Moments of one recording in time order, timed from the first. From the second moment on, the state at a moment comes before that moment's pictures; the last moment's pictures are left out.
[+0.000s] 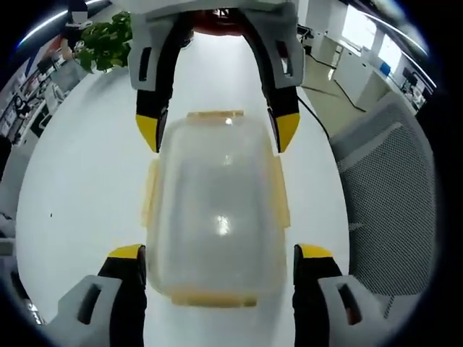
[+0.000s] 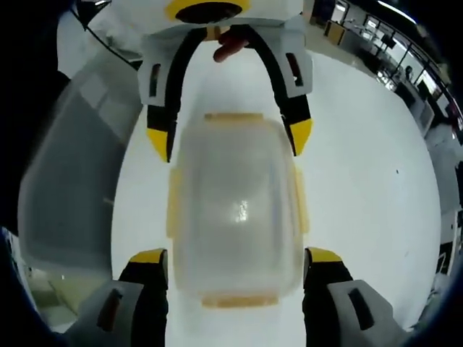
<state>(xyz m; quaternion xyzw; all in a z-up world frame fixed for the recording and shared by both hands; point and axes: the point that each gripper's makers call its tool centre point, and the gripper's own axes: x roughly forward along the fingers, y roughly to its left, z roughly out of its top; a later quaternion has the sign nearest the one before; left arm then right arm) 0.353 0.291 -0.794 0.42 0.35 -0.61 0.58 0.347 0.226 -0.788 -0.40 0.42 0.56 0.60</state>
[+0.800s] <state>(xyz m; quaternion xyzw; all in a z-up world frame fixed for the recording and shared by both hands) 0.358 0.285 -0.812 0.44 0.38 -0.59 0.56 0.352 0.227 -0.796 -0.39 0.41 0.56 0.60</state>
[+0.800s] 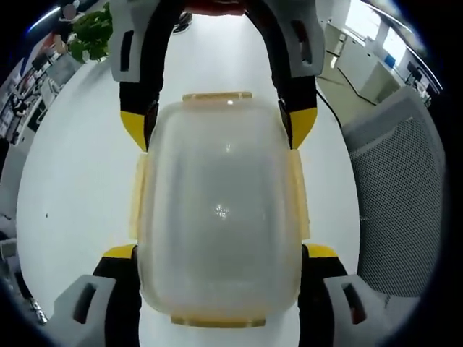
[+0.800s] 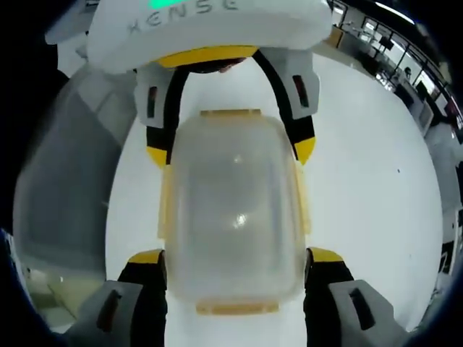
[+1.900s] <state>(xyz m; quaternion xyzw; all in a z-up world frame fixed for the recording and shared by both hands) 0.357 0.286 -0.812 0.44 0.37 -0.59 0.56 0.350 0.230 -0.798 -0.38 0.42 0.55 0.61</state>
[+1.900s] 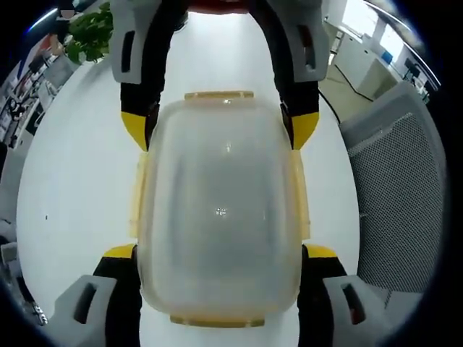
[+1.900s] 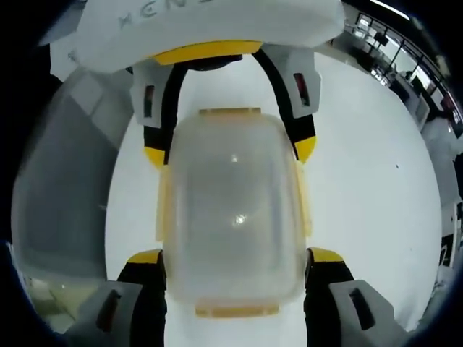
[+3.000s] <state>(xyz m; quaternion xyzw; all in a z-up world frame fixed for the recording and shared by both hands) 0.362 0.357 -0.815 0.46 0.38 -0.58 0.55 0.353 0.302 -0.800 -0.38 0.42 0.55 0.61</state>
